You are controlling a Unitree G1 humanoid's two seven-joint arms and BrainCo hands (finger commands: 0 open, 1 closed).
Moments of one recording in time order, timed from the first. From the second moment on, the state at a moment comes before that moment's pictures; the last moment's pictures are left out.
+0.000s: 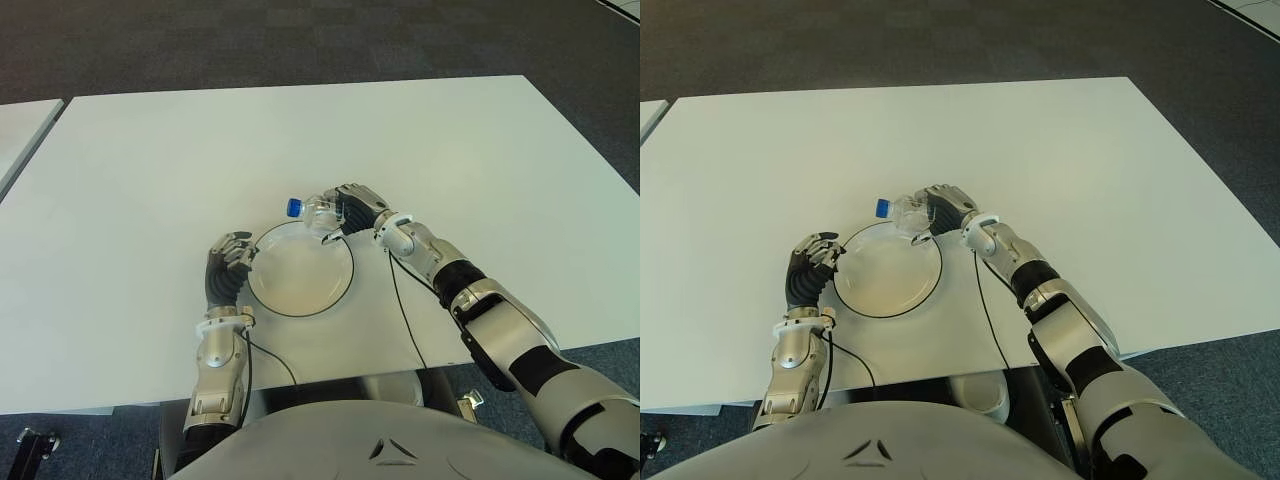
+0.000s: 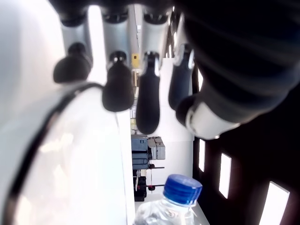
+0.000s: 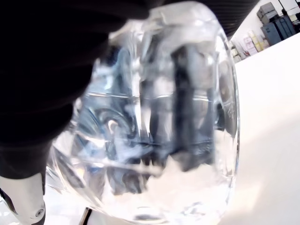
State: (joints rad) left arm 0.31 -0.07 0.02 0.08 0.06 -0.32 0.15; right arm -0.67 -0.21 0.57 0.96 -0.64 -0.49 -0.11
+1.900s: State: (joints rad) left arm 0.30 -0.07 0.02 0.08 0.04 -0.35 0.15; right arm -0.66 -0.36 0.72 0.54 -0.99 -0.40 -0.21
